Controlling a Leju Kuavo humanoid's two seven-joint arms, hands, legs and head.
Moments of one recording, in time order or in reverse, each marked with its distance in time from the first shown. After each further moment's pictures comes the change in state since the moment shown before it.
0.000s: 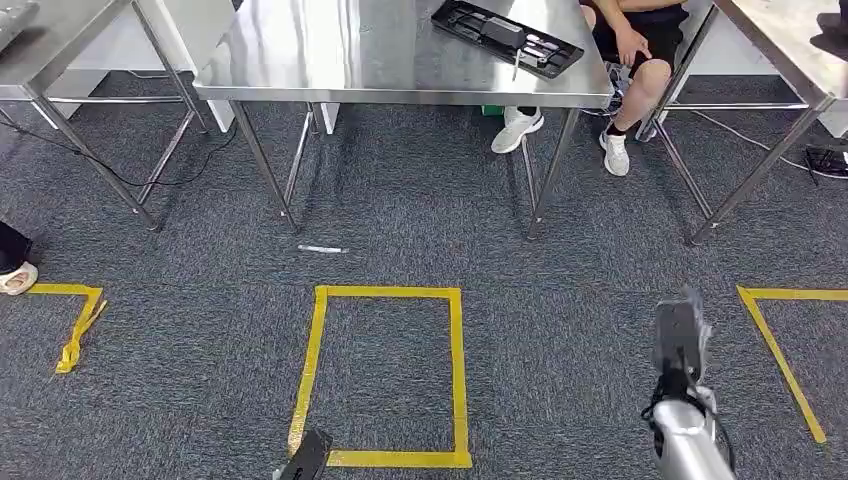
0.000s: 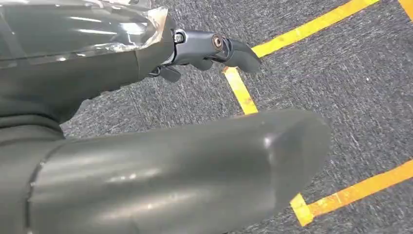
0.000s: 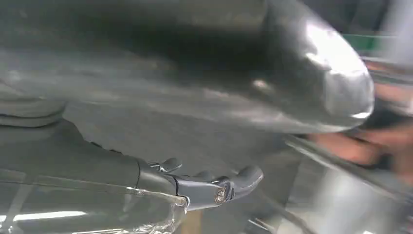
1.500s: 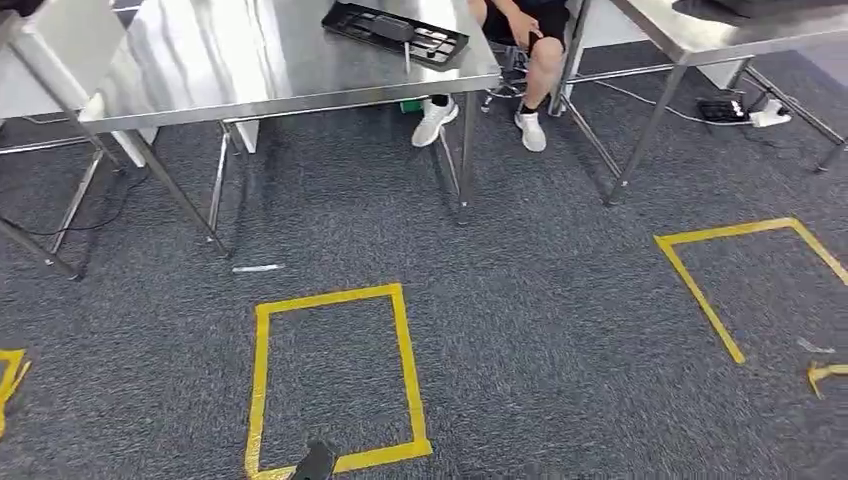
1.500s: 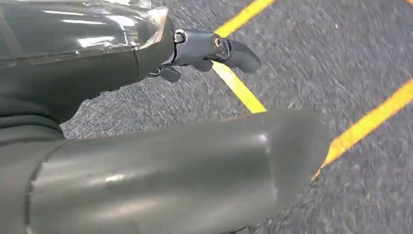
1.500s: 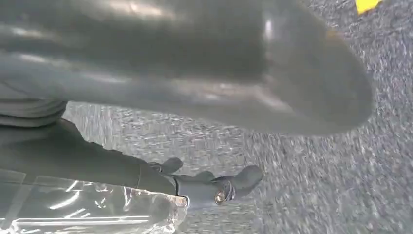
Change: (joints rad) left arm 0.021 0.004 -0.025 0.000 -0.041 0.009 0.034; right arm 0.217 0.211 -0.026 0.513 -0.045 0.114 0.128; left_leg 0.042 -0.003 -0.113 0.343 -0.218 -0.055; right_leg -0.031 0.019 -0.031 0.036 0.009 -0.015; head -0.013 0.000
